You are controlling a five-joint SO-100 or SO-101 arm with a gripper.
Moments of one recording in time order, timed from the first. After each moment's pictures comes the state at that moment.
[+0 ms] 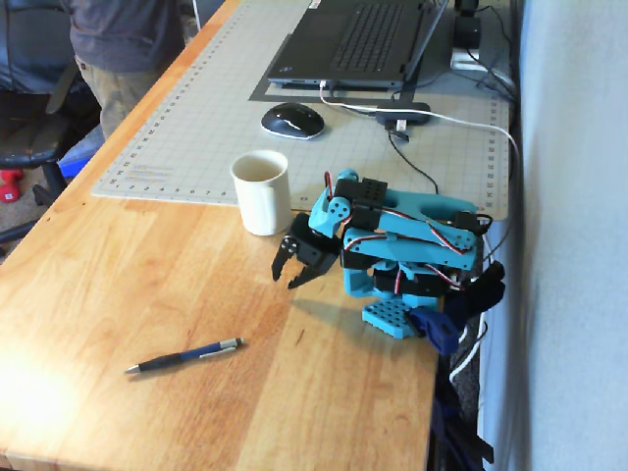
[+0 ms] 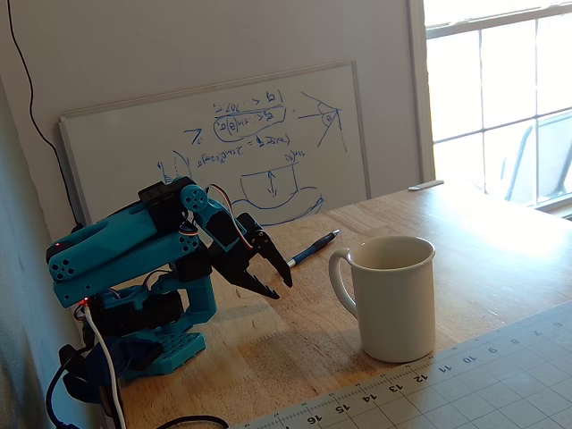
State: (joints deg) arm 3.1 190.5 180.7 67.1 -1.3
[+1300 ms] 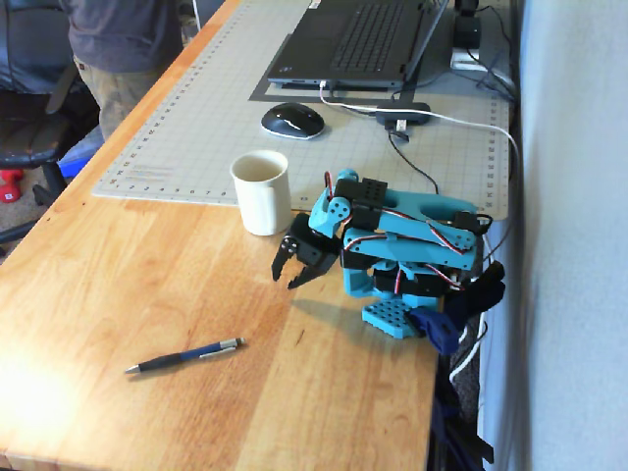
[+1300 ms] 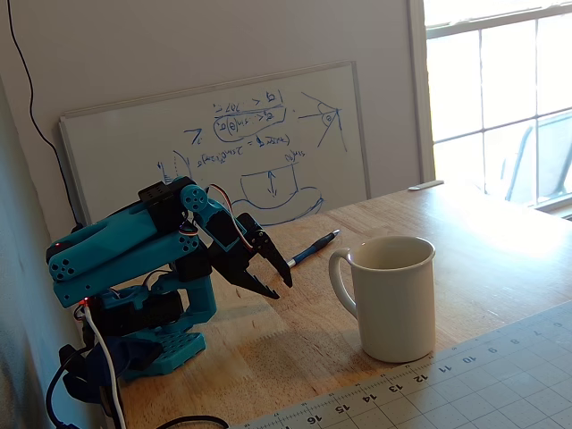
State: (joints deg) arm 3.1 190.5 180.7 67.1 -1.3
